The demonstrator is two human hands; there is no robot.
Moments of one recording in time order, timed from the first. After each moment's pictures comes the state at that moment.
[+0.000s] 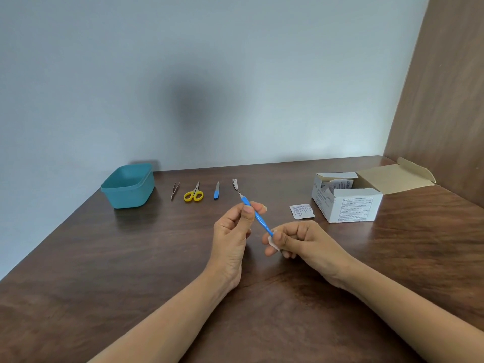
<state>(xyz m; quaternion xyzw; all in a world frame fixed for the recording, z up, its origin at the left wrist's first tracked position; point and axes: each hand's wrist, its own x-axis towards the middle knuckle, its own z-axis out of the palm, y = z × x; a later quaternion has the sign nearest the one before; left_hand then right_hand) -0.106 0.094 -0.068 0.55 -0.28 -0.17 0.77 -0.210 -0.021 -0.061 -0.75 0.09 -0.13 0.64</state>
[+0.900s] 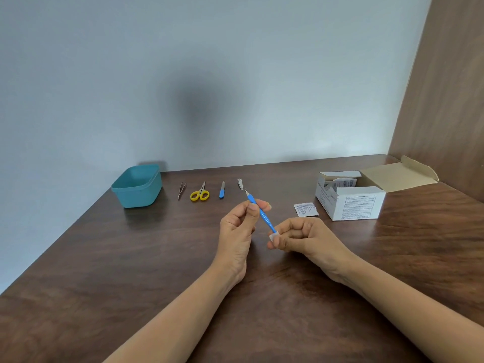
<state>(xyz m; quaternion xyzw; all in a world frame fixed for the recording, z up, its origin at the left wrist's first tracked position) -0.106 0.094 -0.066 0.57 -0.30 -0.16 0.75 -0.207 -0.024 -0.067 -0.73 0.10 -0.15 0.66</state>
